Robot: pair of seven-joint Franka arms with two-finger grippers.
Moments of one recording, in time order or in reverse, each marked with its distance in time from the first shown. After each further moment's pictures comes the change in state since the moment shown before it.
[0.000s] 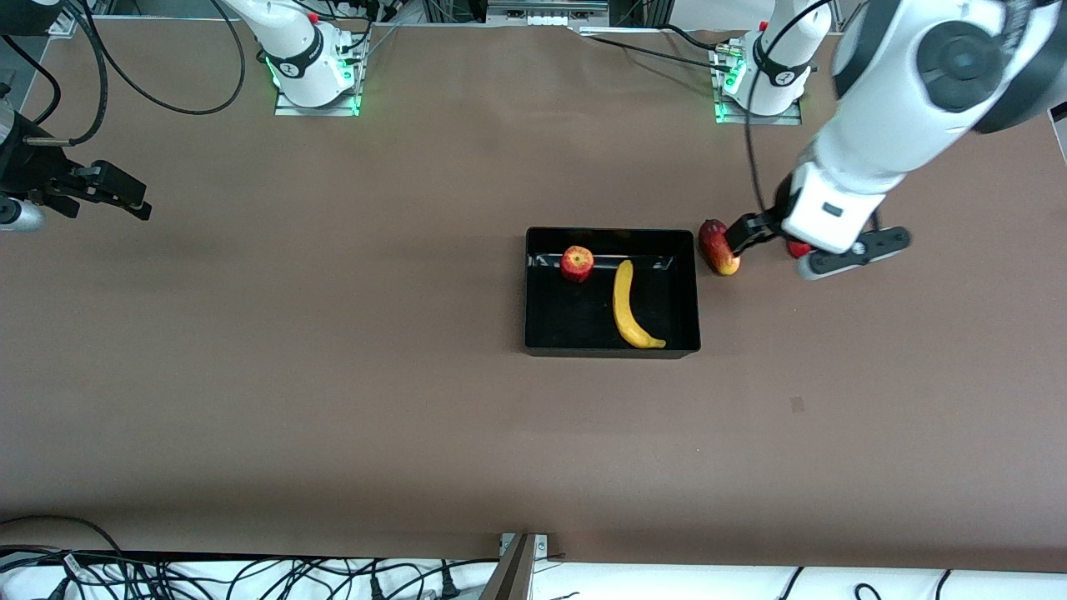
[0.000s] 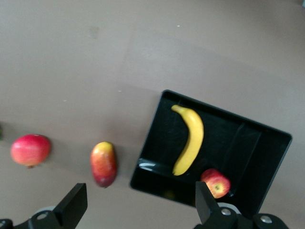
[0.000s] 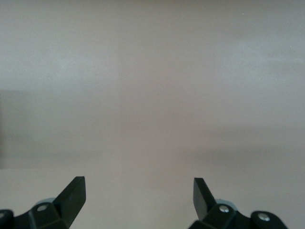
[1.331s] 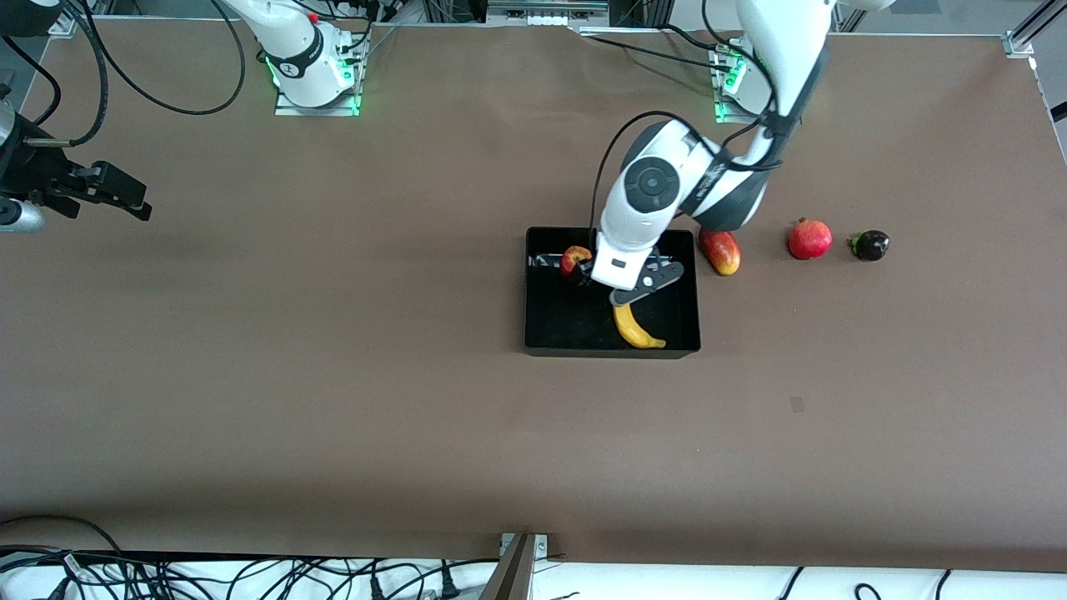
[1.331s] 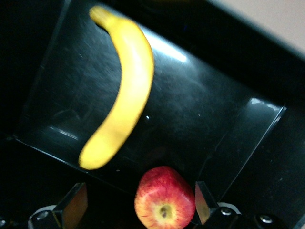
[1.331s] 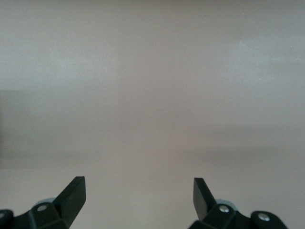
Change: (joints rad) left arm -0.241 0.367 -0.062 -0.129 0.000 0.451 -0.410; right arm 0.000 0.002 0.000 0.000 0.000 0.000 0.000
